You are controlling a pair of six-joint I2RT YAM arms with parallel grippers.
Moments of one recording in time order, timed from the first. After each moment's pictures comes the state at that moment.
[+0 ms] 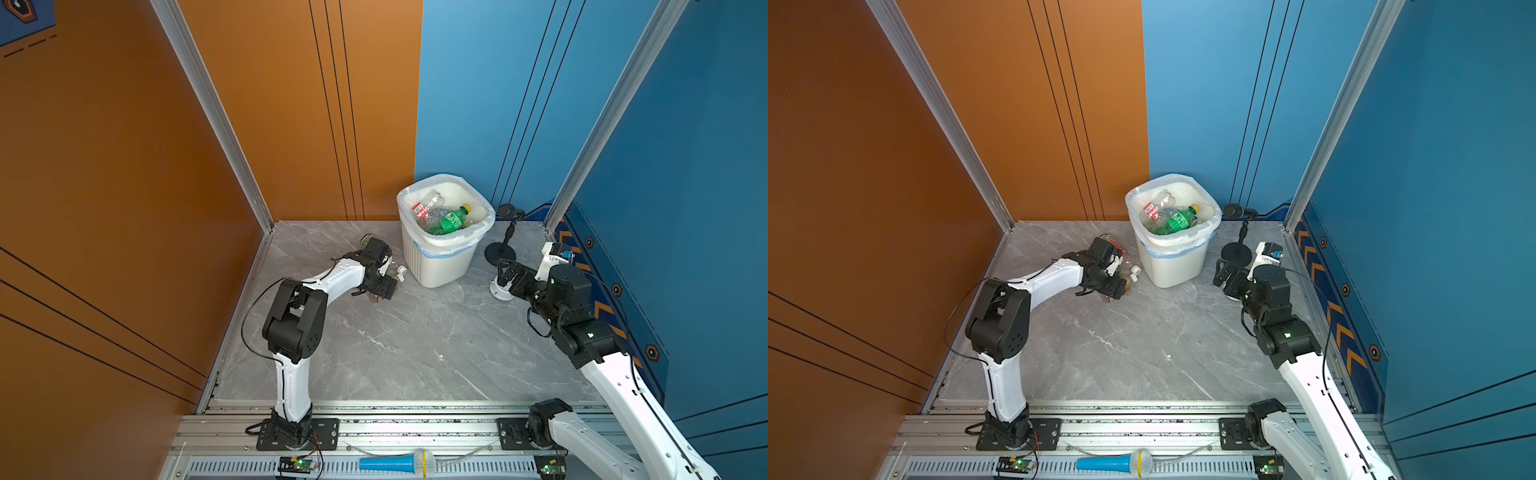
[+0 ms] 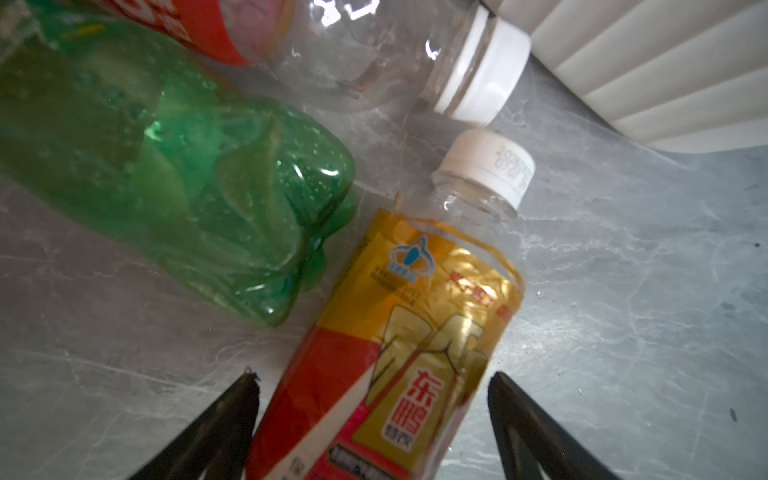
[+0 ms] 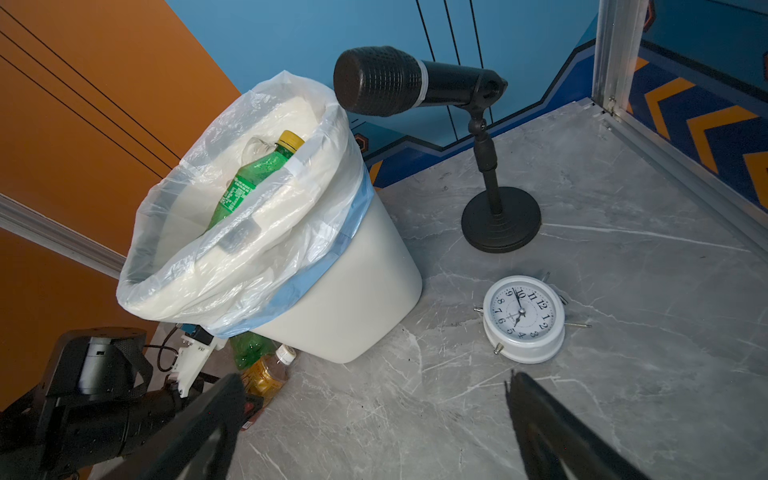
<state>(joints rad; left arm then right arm) -0.44 1.98 1.43 -0.62 0.02 -0.04 0.24 0.86 0.89 -0.40 0.10 0.56</state>
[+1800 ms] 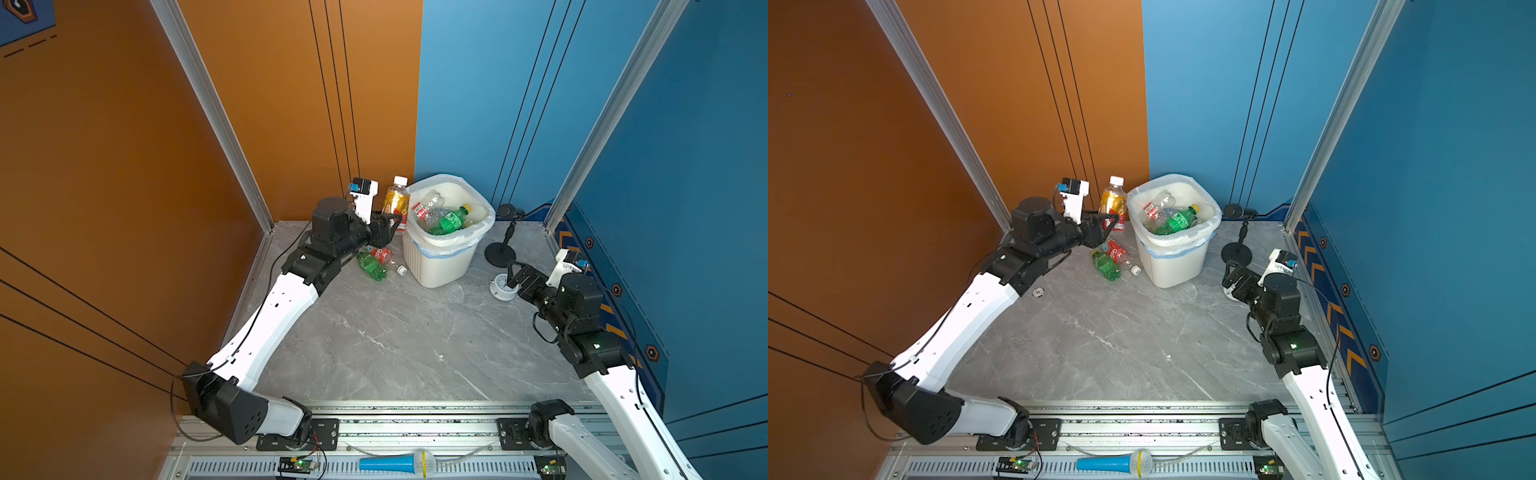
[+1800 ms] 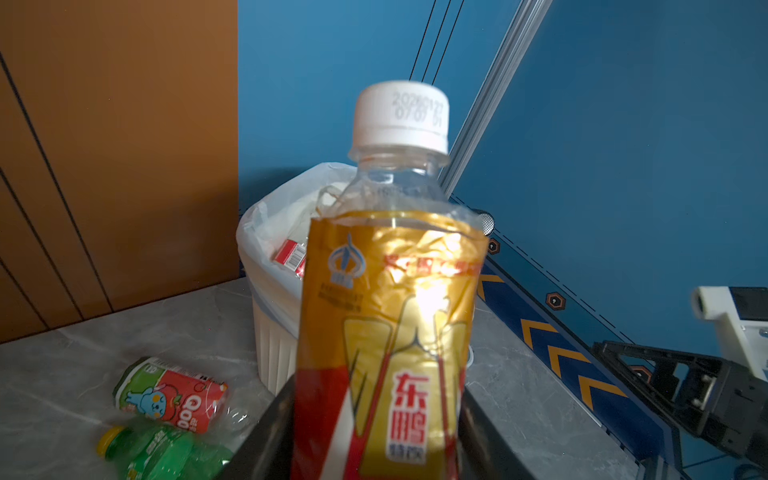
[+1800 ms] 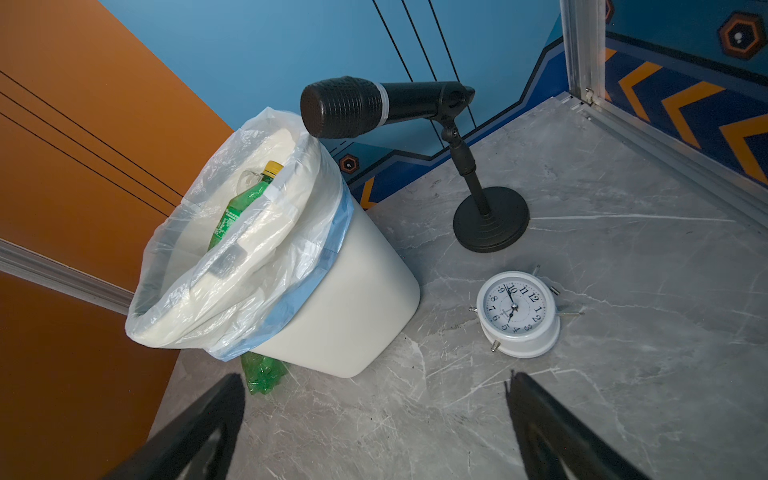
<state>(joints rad) -0.45 1.48 1.56 -0.25 0.27 -0.27 0.17 0.77 0.83 -0.37 0.07 0.64</state>
